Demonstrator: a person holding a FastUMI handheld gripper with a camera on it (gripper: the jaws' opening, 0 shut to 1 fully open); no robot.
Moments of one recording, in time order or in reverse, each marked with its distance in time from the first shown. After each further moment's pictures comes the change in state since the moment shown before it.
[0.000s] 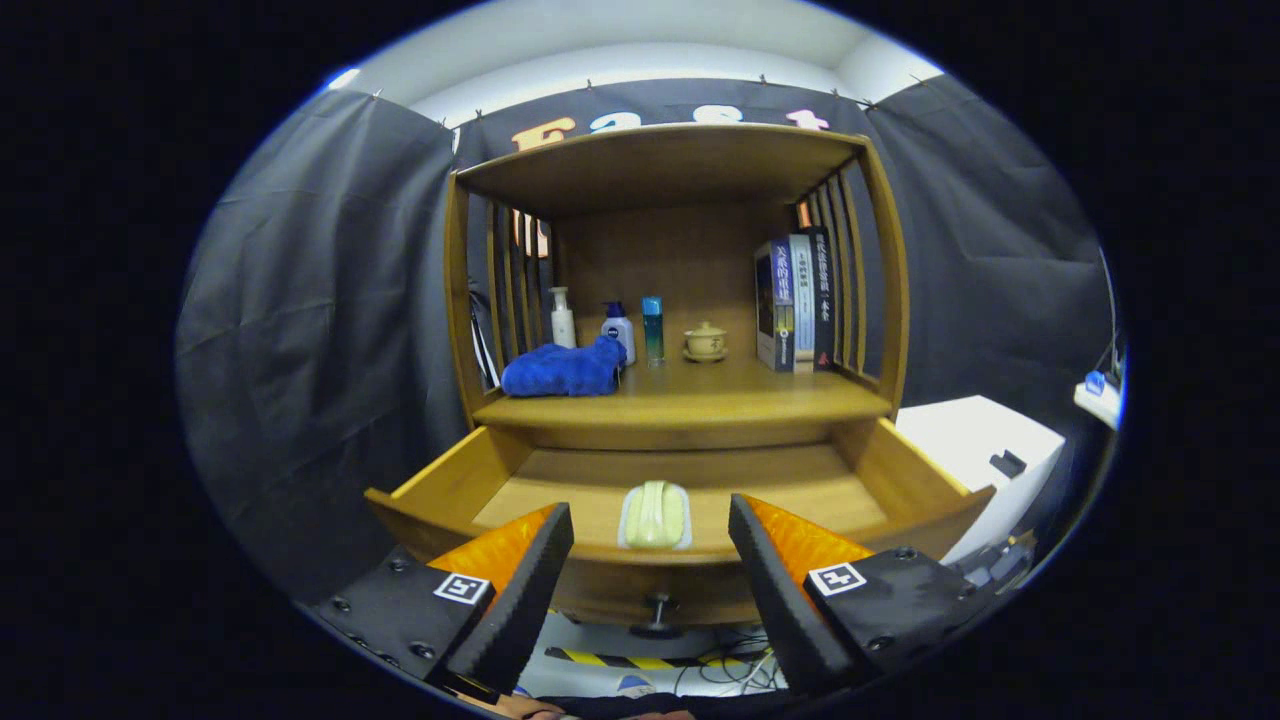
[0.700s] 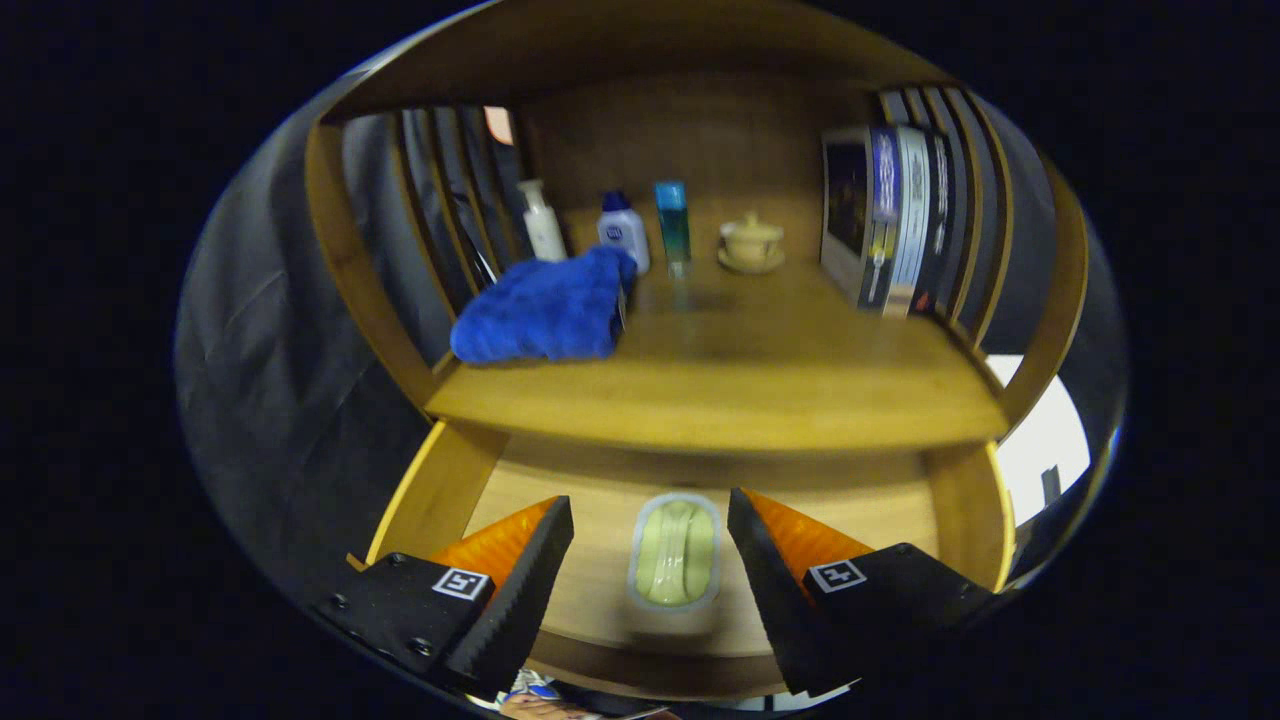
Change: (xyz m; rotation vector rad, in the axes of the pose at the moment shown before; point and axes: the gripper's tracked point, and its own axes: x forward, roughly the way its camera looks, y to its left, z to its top) arm 0.154 0.002 -0.014 0.095 0.487 0.036
